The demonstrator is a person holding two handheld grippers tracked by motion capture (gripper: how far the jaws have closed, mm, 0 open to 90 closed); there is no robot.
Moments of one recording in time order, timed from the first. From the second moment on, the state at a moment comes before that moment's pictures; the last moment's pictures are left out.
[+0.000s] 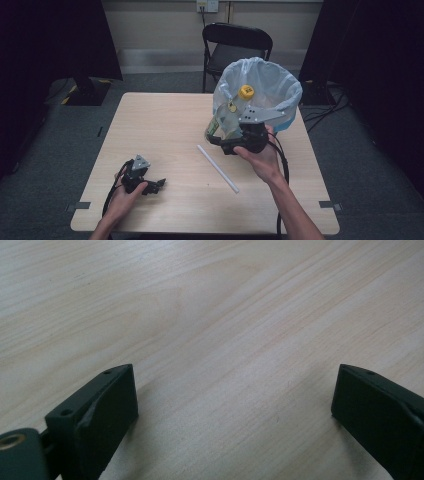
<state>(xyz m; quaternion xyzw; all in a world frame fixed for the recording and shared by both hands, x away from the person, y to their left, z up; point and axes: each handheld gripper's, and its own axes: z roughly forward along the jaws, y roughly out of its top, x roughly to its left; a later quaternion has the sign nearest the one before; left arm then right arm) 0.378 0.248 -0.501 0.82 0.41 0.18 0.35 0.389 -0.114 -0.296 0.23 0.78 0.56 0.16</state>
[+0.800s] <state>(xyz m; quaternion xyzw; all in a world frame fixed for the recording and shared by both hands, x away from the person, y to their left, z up) 0.378 0.248 -0.501 0.82 0.41 0.18 0.35 0.422 -0.137 -0.237 0.25 0.74 0.59 0.21</state>
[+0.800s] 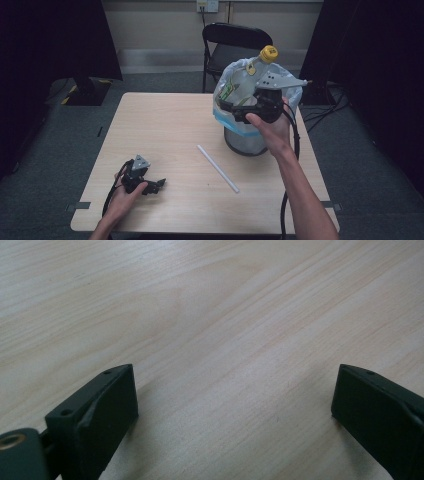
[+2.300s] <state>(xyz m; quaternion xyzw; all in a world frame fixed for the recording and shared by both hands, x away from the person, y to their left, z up) 0.378 0.248 -0.501 0.82 0.41 0.18 0.35 0.501 -0.194 -0.233 0.40 0.74 0.48 0.26</state>
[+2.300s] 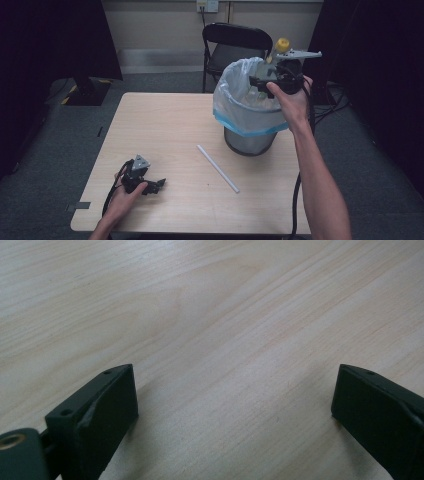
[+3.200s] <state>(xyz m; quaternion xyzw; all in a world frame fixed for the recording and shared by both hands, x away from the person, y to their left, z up) 0.377 0.249 -0.501 0.82 0.41 0.18 0.35 0.476 -0.178 -0.234 0.34 0.74 0.53 0.23</state>
